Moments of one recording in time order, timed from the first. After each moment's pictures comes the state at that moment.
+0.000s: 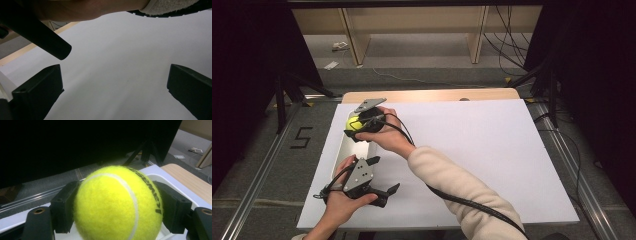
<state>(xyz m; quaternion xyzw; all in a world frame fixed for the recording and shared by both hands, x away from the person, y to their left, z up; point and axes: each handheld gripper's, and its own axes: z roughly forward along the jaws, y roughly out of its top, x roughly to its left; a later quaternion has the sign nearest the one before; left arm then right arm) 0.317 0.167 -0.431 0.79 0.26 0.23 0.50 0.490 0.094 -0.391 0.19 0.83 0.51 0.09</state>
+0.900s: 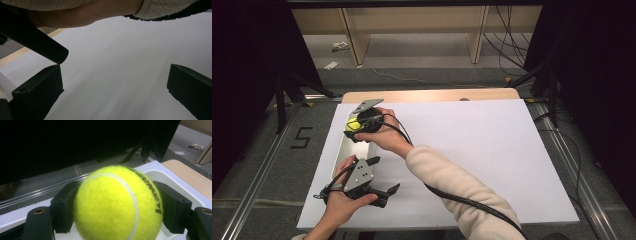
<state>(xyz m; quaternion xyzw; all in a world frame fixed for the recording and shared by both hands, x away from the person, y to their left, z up) 0.317 0.167 -0.431 0.79 0.26 0.23 0.50 0.494 0.101 -0.398 0.19 0.84 0.49 0.09</state>
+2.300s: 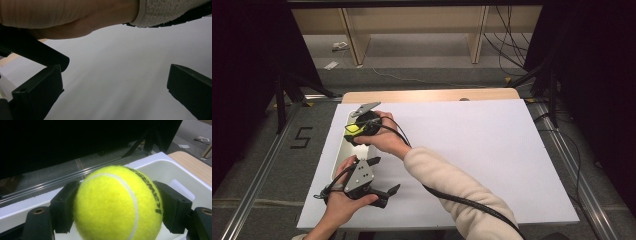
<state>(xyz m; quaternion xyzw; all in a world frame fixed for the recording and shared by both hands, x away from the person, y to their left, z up) 0.316 0.166 -0.432 0.80 0.25 0.23 0.50 0.495 0.107 -0.412 0.19 0.85 0.48 0.08</state>
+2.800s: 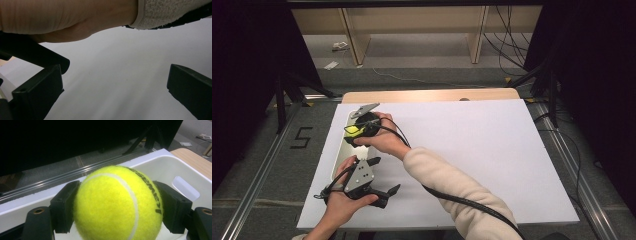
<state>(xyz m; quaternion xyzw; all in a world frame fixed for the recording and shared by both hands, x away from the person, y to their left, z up) 0.316 0.165 -0.432 0.80 0.25 0.23 0.50 0.495 0.110 -0.417 0.19 0.86 0.47 0.08</state>
